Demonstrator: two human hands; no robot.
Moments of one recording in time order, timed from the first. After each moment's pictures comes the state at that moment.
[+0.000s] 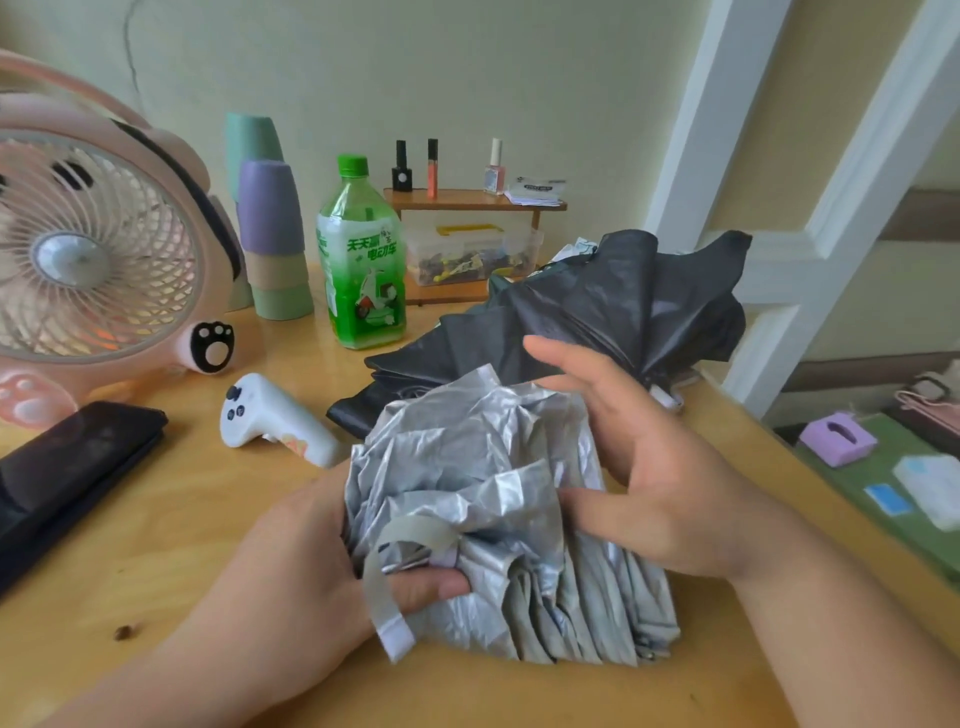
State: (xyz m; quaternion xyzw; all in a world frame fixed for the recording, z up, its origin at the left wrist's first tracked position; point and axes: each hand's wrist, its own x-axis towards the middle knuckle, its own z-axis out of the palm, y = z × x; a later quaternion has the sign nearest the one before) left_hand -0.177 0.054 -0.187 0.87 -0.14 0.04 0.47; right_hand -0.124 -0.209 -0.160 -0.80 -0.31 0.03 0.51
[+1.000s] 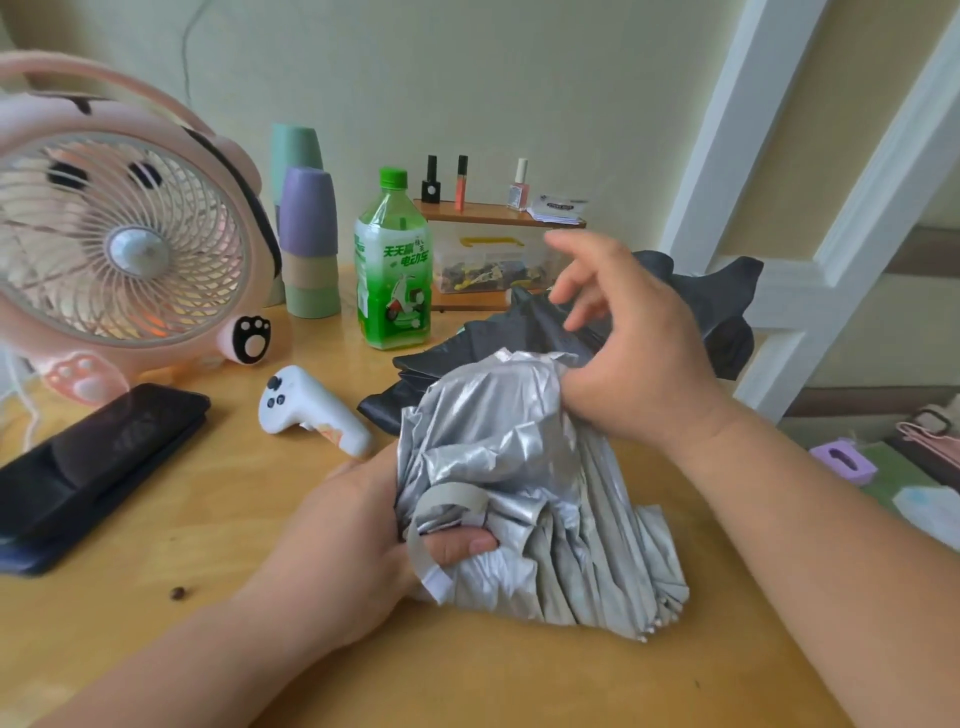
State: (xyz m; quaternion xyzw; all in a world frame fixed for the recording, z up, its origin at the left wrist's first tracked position) left_hand -0.164 0.062 -0.208 0.88 -0.16 0.09 0.45; right_hand -0.071 -0.168 -0.117 -0.84 -0.32 -0.35 0.28
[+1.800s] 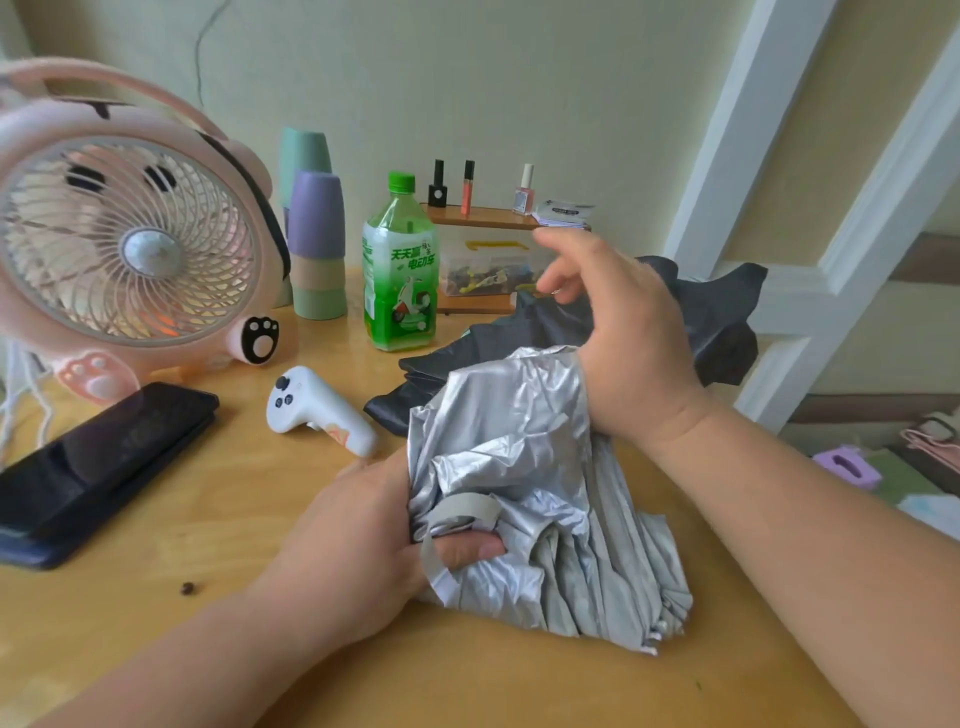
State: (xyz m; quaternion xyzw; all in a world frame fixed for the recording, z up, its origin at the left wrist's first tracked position) left_hand -0.166 0.059 -0.204 0.89 -0.17 0.10 0.41; right_hand -0.057 -0.155 -0.120 -0.81 -0.32 -0.44 0.22
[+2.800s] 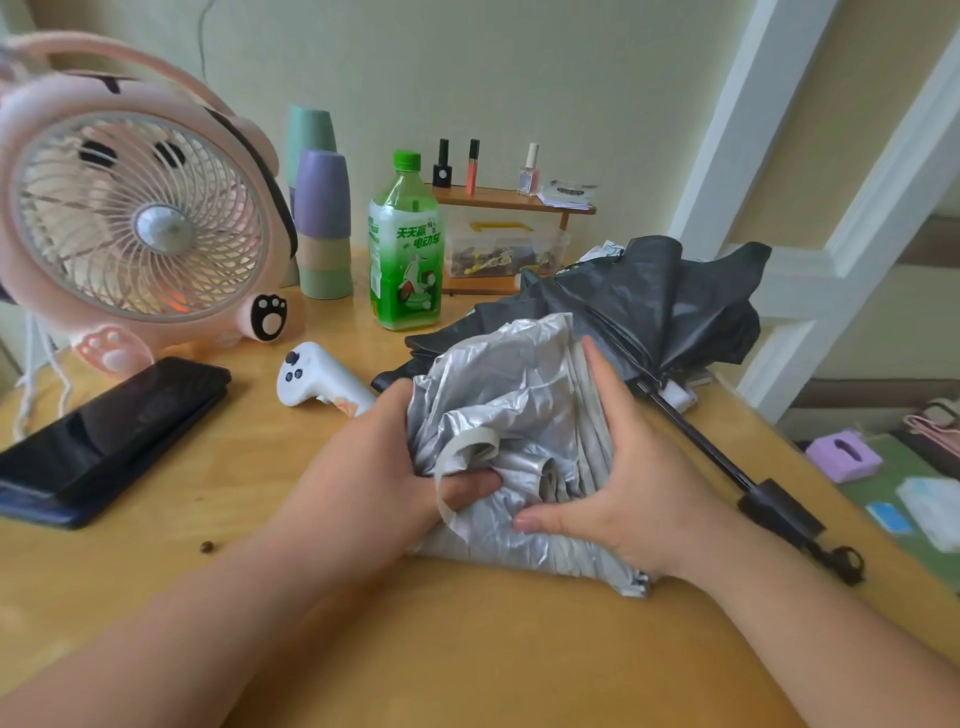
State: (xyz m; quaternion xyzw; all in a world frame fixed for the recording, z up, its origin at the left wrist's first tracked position) left_hand -0.164 0.056 -0.193 0.87 -0.09 0.11 0.47; right_hand -0.148 -0.181 -0.171 -0.91 -0.18 0.00 0.37
